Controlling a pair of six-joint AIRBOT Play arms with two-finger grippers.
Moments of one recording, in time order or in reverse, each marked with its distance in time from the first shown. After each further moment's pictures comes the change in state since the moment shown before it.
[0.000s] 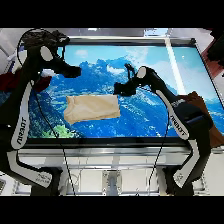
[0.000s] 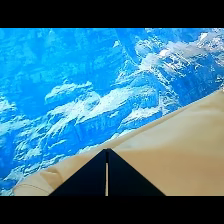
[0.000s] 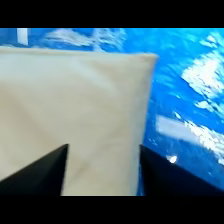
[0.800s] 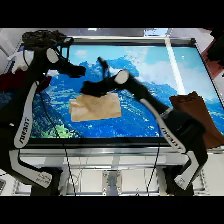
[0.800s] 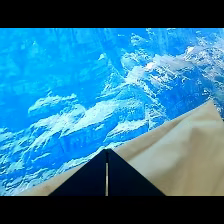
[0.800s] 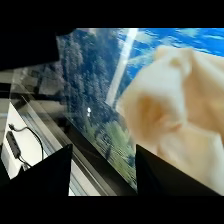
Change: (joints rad) left arm -0.021 -0.013 -0.001 -0.015 0.045 -0.026; right arm 0.336 0.048 0.060 0.321 -0.351 -0.075
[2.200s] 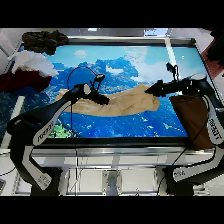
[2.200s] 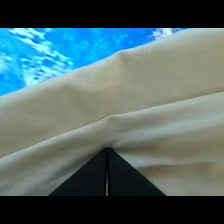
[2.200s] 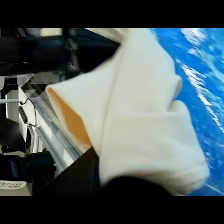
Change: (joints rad) left arm -0.257 -0.149 -0.390 -0.191 0.377 0.181; right arm -0.858 0.222 -0.364 0.206 0.700 -0.511
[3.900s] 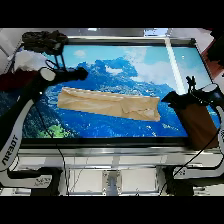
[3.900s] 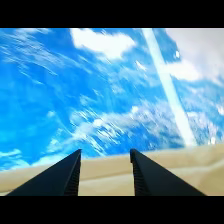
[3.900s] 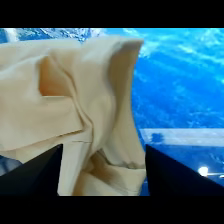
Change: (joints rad) left arm 0.219 0.356 -0.080 -0.192 0.176 0.088; right arm -0.180 0.125 -0.292 -0.403 -0.320 0.172
